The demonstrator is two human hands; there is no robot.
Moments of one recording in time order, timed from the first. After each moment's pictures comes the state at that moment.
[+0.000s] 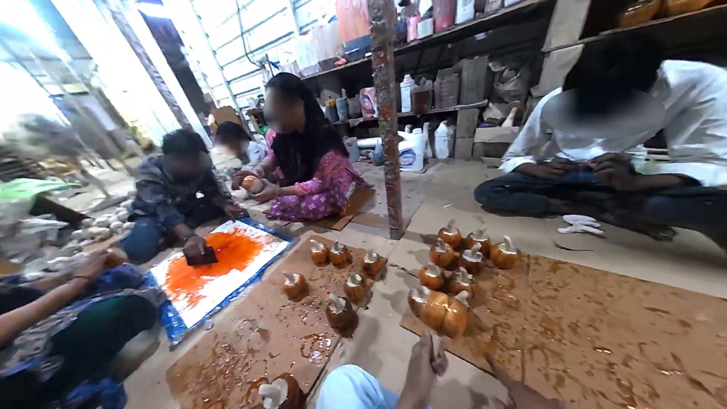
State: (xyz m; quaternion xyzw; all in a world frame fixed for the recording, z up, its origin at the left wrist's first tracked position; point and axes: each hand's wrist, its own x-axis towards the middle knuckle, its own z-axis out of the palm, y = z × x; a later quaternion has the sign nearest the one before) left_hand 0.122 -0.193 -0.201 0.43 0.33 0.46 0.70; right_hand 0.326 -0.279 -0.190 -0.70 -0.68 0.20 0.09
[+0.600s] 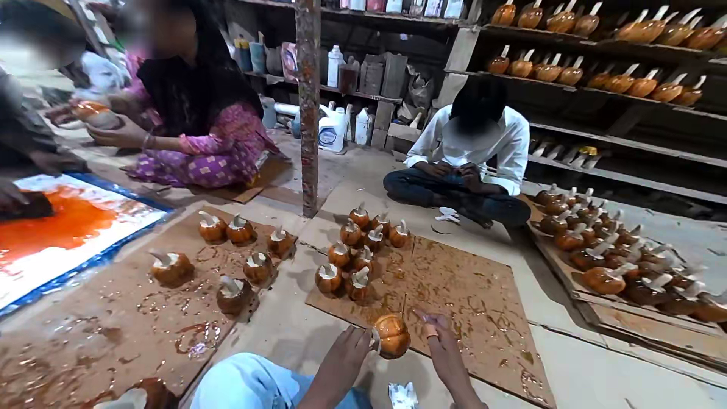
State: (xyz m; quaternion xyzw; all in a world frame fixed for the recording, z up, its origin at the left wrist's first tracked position) left_hand 0.141 -0.215 -0.232 0.89 0.31 0.33 0.08; right_hand 0.377 -0.280 -0.186 -0.71 -0.52 0.19 0.43
